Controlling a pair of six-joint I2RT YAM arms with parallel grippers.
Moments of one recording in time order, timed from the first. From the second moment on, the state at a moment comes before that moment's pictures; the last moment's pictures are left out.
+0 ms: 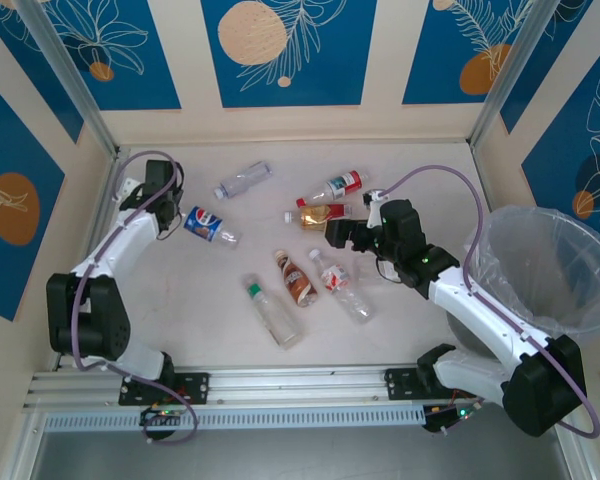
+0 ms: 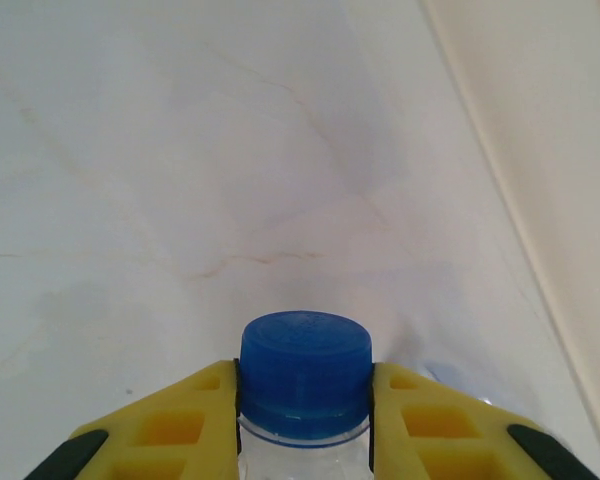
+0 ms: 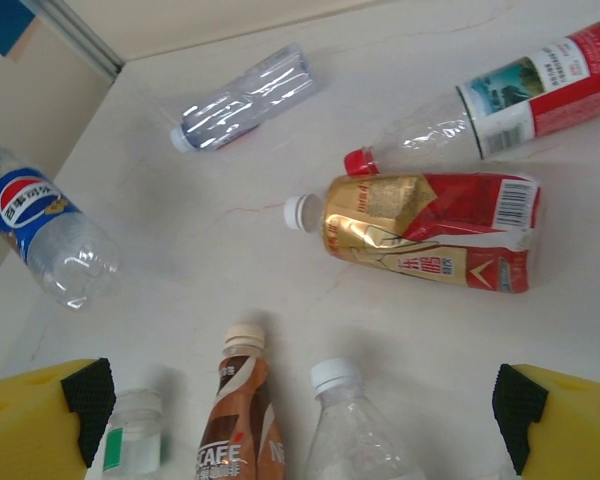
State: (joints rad) left arm -0.09 1.51 1.17 -0.48 -0.36 -1.18; right arm 0.50 1.08 0.78 -0.21 -0.11 0.45
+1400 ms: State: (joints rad) left arm -0.56 1.58 1.32 -0.10 0.49 -0.62; right arm 0.64 1.44 0.91 0.17 -0.41 0.60
